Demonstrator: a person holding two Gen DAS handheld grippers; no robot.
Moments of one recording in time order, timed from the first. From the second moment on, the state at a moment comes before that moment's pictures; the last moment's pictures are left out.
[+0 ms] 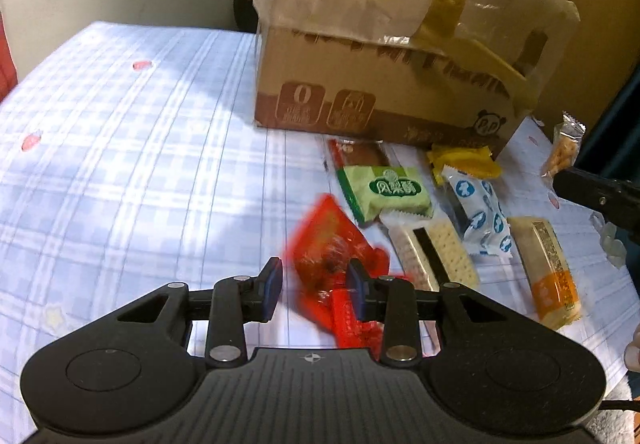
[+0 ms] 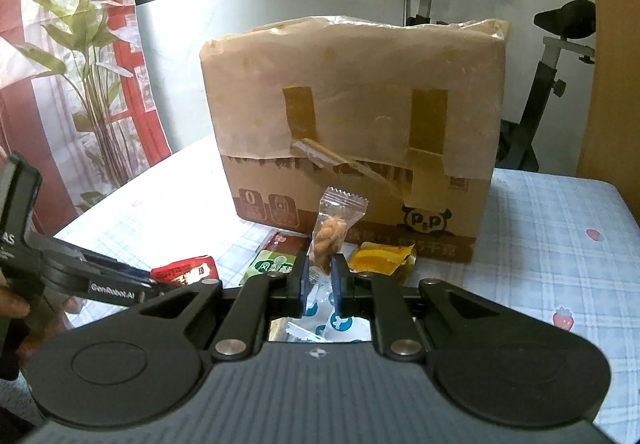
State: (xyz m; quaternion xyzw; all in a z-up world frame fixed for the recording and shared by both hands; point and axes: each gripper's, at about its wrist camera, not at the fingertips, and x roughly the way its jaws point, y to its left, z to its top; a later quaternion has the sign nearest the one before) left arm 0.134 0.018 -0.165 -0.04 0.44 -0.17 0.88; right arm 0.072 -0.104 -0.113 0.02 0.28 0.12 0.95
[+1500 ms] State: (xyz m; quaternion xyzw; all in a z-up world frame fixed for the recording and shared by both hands) left arm 0.143 0.029 -0.067 -0.07 0.28 -0.20 0.94; right arm 0.075 -0.112 -0.090 0.03 0.26 0.12 0.96
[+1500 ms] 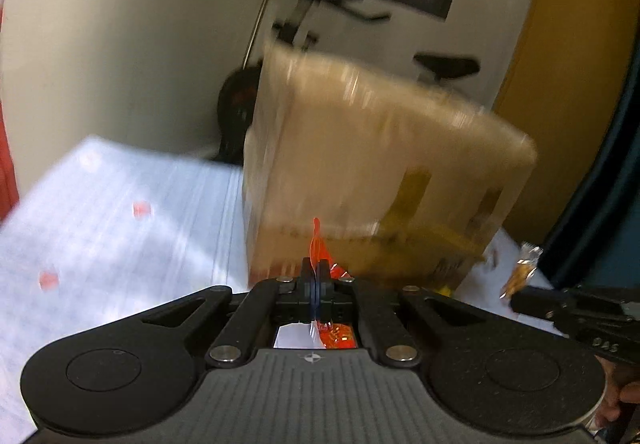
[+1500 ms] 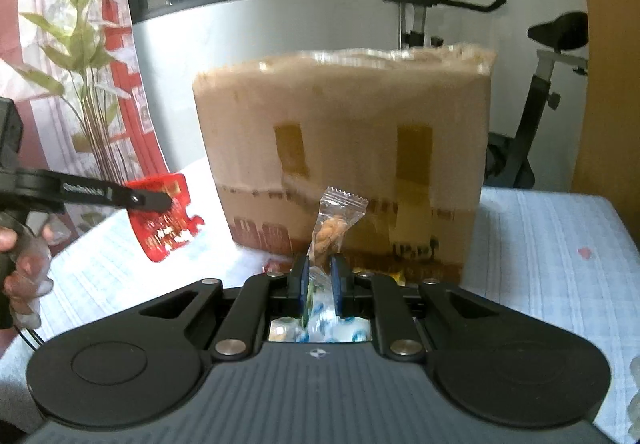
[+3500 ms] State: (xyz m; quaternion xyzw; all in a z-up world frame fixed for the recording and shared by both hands) left arm 0.131 0.016 -0.073 0.00 0.30 -0.14 0.94; right arm 0.072 -0.128 -0.112 0.04 0.25 0.03 0.97
